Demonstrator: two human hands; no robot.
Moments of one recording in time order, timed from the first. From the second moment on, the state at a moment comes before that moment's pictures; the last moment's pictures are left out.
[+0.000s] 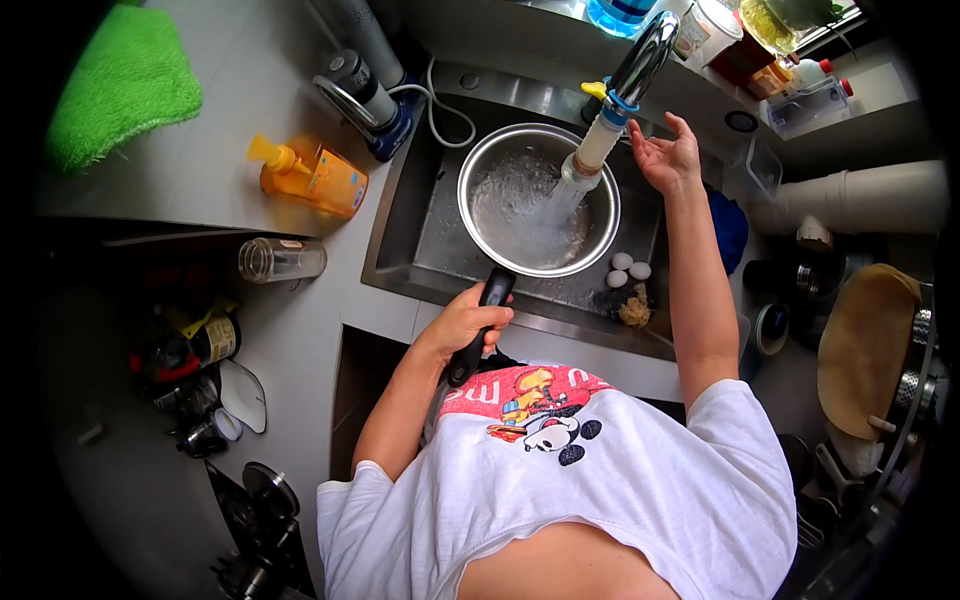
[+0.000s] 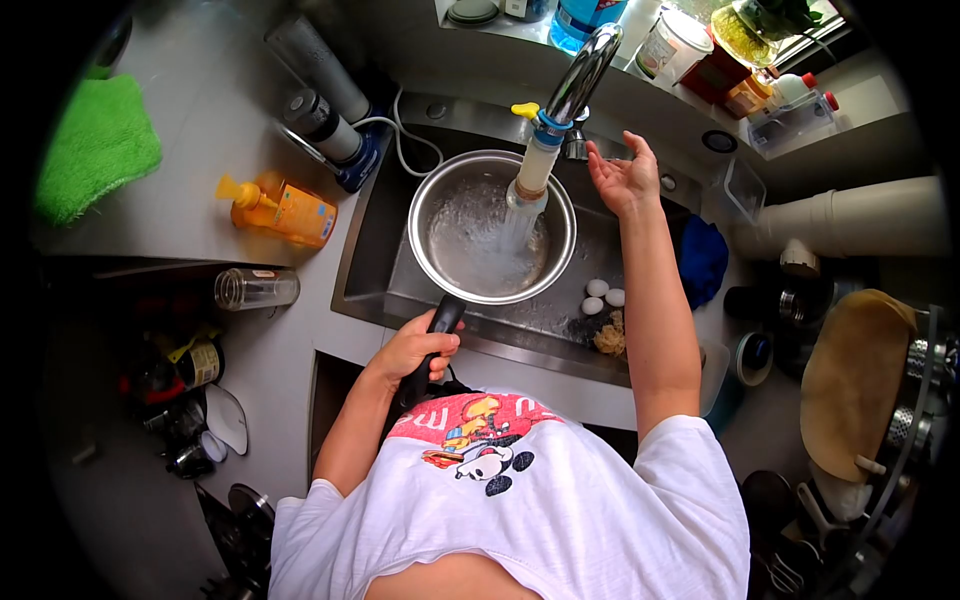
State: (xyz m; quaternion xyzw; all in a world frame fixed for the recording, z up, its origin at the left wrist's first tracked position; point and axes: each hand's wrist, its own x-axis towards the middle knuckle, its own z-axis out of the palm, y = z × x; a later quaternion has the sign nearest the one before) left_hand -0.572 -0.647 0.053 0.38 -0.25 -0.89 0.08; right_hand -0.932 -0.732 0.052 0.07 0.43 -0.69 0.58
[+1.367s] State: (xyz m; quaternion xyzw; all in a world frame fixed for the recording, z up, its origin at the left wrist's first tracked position) left_hand -0.572 -0.626 0.055 0.37 -0.29 -0.88 0.09; right_hand -0.853 -0.593 0.035 -0.16 0.60 -0.45 0.64
